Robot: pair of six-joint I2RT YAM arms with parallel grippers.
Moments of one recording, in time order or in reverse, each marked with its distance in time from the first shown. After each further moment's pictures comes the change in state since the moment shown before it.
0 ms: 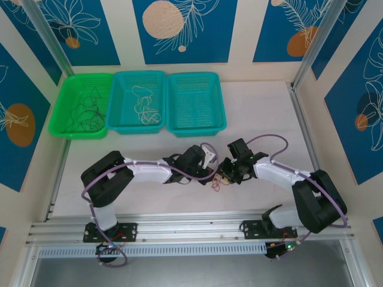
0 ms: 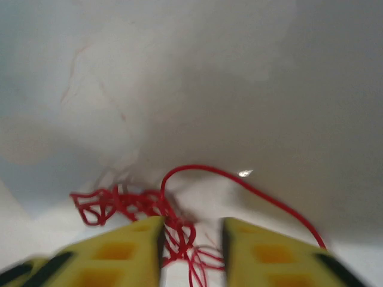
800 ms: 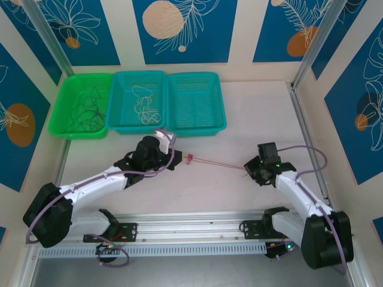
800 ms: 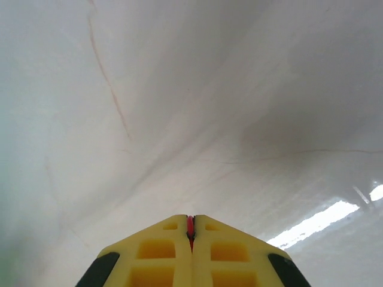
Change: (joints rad) left arm 0.281 -0.573 -0.306 -0.026 -0.045 -0.046; right arm -0.364 -0.378 -0.124 -0.151 0.193 0.034
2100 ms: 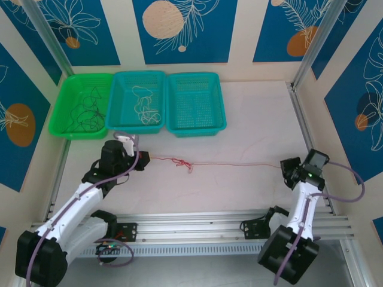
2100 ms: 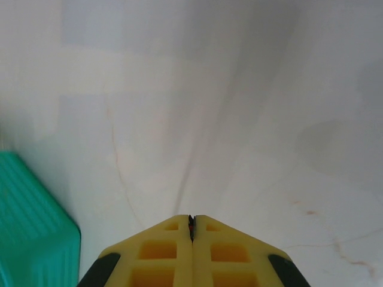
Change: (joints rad) left arm 0.379 -0.341 -0.136 -0.272 0.126 0.020; right arm -0.647 -0.157 0.033 -0.071 -0.229 -0.257
